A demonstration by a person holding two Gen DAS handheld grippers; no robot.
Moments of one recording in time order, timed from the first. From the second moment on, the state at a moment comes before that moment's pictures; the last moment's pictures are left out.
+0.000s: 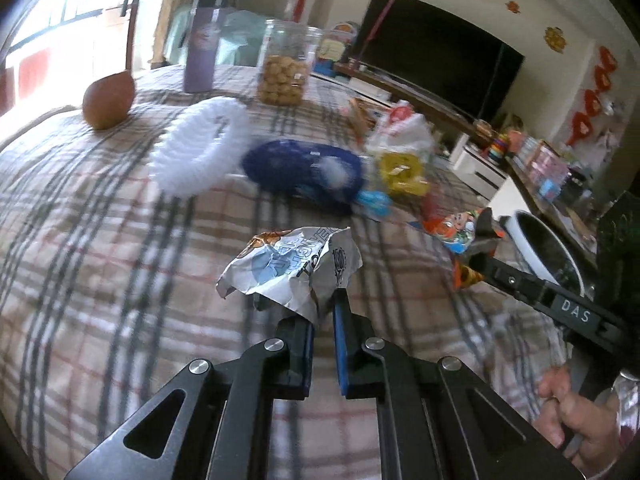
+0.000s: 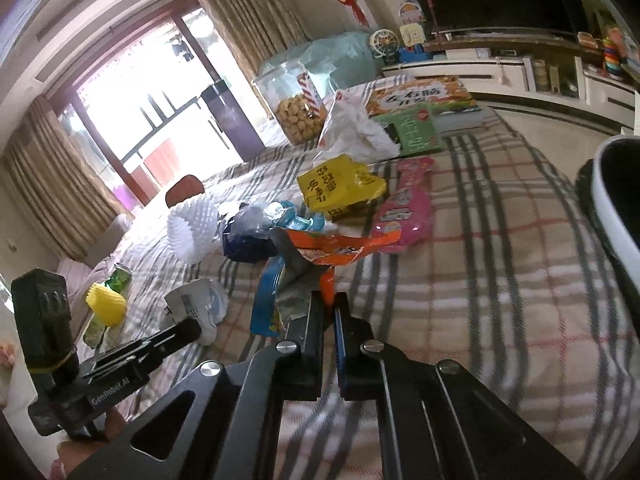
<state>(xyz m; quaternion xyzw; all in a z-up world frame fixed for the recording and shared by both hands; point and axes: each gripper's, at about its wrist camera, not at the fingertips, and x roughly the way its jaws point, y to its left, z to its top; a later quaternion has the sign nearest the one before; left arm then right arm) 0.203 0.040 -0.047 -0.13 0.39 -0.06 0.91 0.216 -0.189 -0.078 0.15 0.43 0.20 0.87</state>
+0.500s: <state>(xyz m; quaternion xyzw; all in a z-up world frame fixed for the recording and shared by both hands) 0.198 -0.023 -0.033 -0.10 0.39 -0.13 0.91 0.182 -0.252 -0.060 0.17 0.40 0.16 0.89</state>
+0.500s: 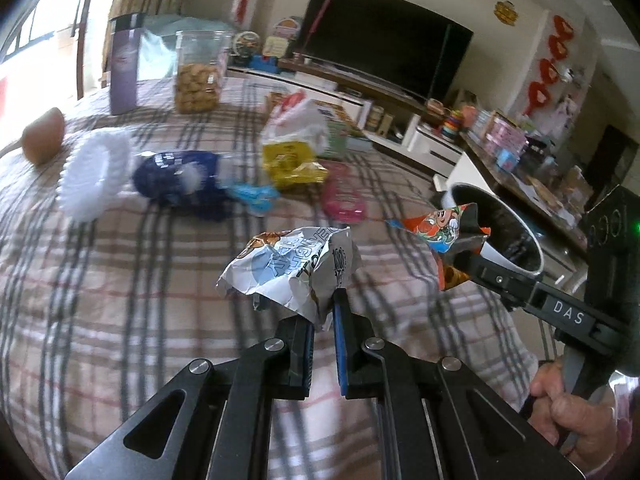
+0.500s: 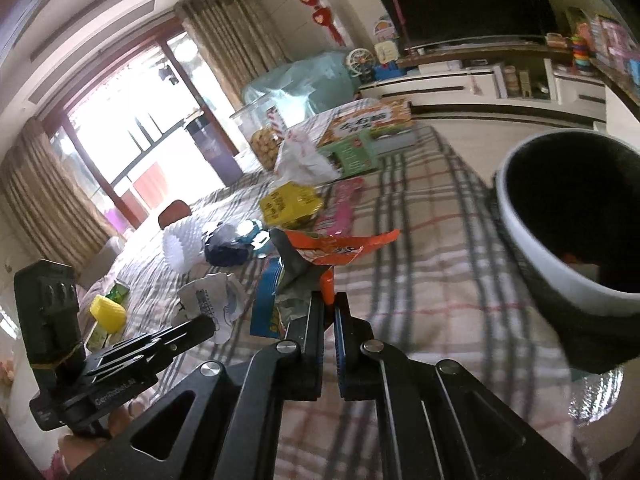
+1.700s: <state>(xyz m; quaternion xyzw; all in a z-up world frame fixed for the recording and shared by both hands) 0.262 -0.176 -0.029 -0.02 0.38 -0.24 0.89 0.154 -0.393 -0.045 0.21 0.36 0.04 0.91</state>
